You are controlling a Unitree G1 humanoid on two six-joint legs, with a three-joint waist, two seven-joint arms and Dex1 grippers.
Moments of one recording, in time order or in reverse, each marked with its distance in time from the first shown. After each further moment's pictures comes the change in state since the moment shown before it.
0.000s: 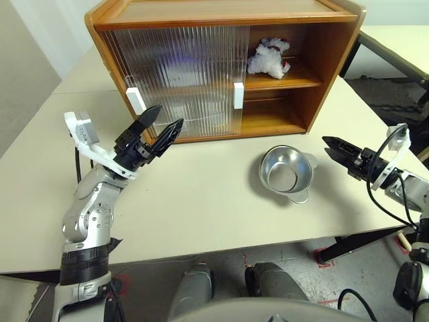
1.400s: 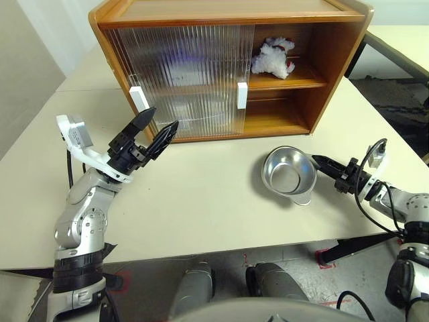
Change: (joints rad) left arm 0.039 0.020 0.026 -0.034 -0.003 0.010 0.014; right arm -0.013 0.035 0.009 0.197 -0.003 0.032 0.008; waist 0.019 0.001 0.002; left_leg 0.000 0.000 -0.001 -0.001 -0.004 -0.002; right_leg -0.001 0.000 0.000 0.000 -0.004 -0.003
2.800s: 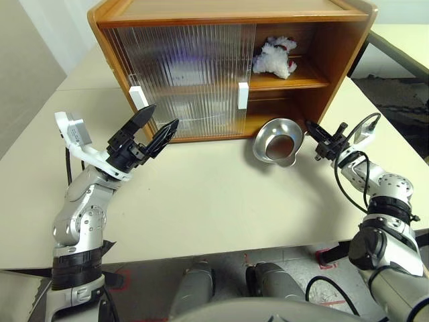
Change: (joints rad) left arm -0.017 0.009 0.001 0.004 0.002 0.000 -0.011; right arm -0.243 0.229 -0.222 0.107 0.122 -0.169 -0.299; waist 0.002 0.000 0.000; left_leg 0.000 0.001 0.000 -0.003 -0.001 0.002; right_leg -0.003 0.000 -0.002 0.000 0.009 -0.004
